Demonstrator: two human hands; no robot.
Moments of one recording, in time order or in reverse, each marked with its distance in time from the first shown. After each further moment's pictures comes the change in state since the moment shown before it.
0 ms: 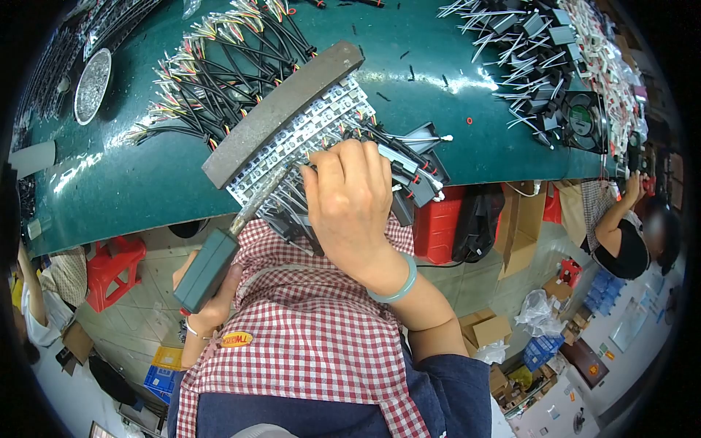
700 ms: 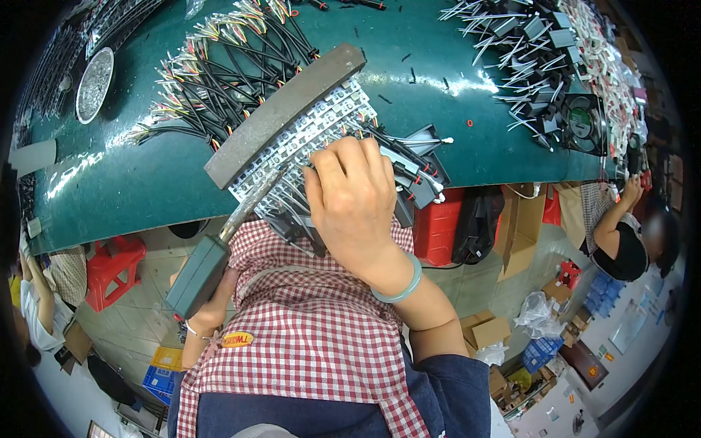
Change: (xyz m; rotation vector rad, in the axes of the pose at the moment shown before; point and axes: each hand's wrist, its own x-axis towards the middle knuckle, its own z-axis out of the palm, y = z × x) left_hand -0.007 0.003 -0.004 0.097 0.035 -0.051; right_hand 0.005 0.003 -0.002 0.007 -0.017 -0.023
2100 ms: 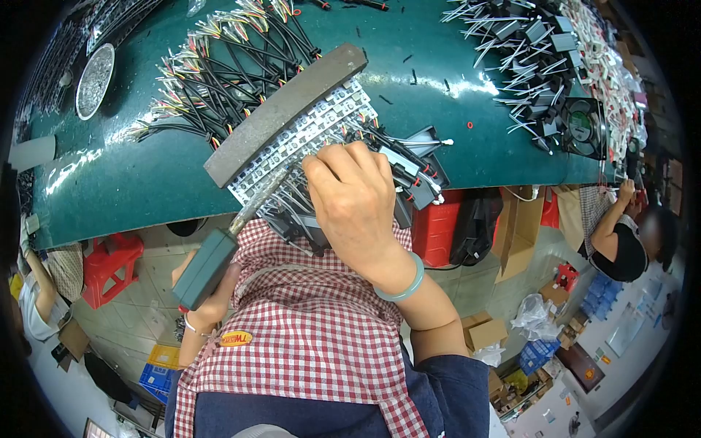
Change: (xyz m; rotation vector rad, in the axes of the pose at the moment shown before) left_hand 0.007 -0.002 0.005 -0.038 -0.014 0.063; right_hand -0.001 0.007 -0.001 0.004 -0.018 -0.133
